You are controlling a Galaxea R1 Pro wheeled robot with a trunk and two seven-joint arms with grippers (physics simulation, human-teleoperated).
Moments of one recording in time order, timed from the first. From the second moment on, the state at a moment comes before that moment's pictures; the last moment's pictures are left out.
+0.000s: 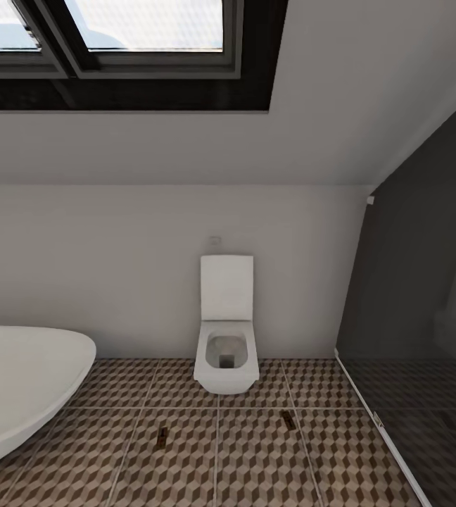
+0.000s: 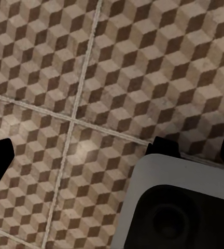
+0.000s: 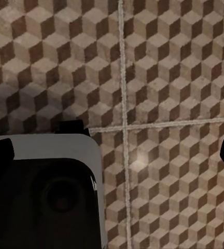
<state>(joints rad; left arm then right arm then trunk) -0.20 0.04 -0.02 -0.01 0.22 -0.08 0.23 -0.15 -0.01 0.33 0.02 -0.33 -0.15 -0.17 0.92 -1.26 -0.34</state>
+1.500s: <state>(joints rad) -0.20 0.05 -0.02 -0.01 0.21 -0.08 0.23 -0.15 -0.01 0.33 0.02 -0.32 -0.15 -0.17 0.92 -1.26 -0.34</state>
